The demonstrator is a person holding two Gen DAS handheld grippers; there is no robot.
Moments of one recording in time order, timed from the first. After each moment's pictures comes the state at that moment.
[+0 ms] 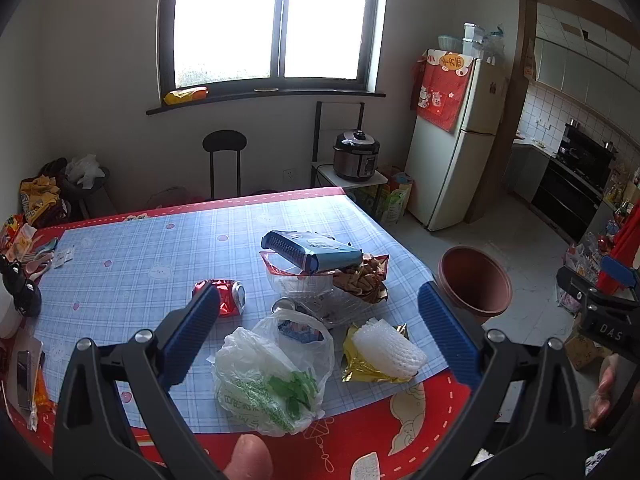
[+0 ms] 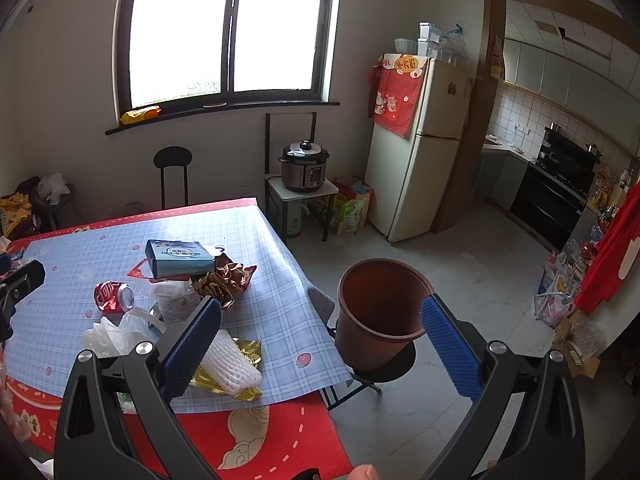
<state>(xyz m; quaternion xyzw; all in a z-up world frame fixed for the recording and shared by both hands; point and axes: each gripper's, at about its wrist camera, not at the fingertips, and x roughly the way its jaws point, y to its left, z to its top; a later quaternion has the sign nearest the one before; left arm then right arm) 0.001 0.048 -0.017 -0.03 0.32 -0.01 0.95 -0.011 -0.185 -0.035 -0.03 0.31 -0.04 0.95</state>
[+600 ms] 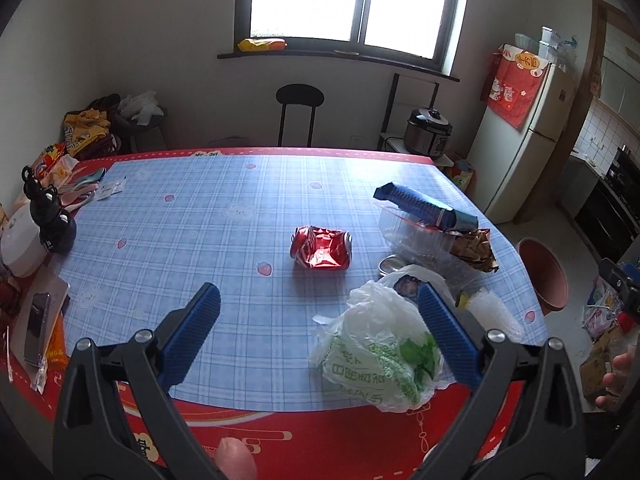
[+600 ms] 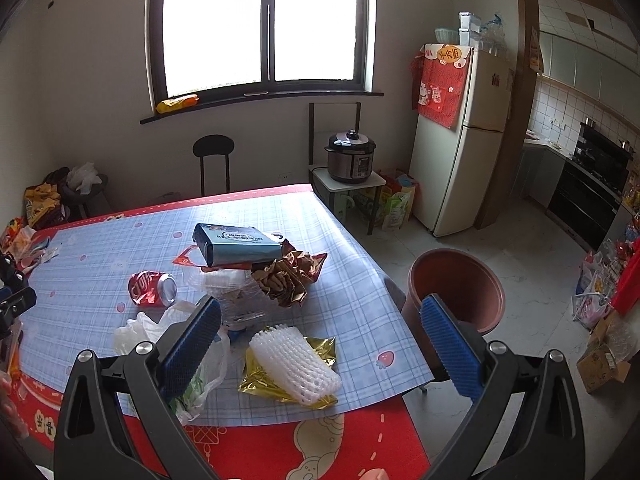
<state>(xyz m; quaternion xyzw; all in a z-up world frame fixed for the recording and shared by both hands) -0.011 0.197 -0.094 -0.09 0.38 0.09 0.92 0.020 -0.107 -0.098 -0.01 0.34 0.03 0.94</state>
